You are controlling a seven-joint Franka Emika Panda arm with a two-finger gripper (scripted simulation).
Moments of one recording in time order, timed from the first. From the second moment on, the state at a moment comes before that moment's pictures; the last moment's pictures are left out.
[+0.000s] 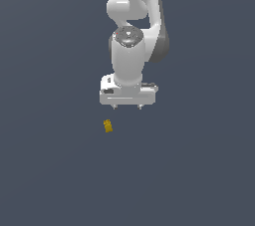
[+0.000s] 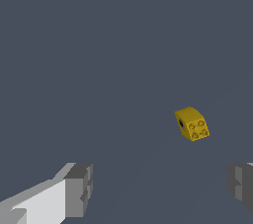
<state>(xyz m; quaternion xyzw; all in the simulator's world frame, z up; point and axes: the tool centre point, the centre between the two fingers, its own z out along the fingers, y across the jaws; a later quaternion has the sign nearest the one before) 0.006 -0.001 0.179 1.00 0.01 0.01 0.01</state>
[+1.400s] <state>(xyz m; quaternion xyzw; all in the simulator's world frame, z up) 0.015 -0.018 0.160 1.00 0.08 0.01 0.01</state>
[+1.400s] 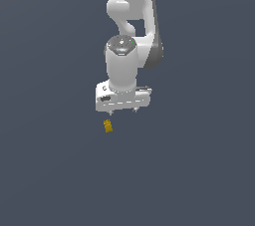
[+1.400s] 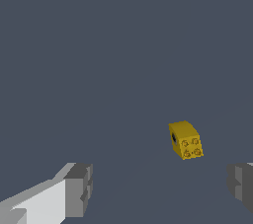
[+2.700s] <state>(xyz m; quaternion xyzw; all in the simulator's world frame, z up) 0.010 -0.097 0.071 0.98 0.17 0.00 0.00</state>
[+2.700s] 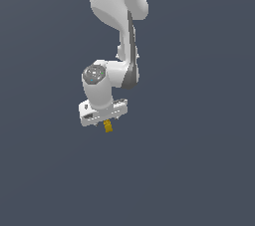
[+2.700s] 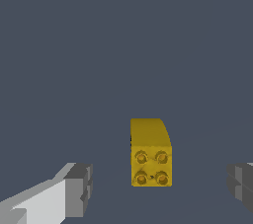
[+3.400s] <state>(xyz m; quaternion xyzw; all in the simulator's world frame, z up) 0.009 -0.097 0.023 0.98 0.18 0.00 0.00</state>
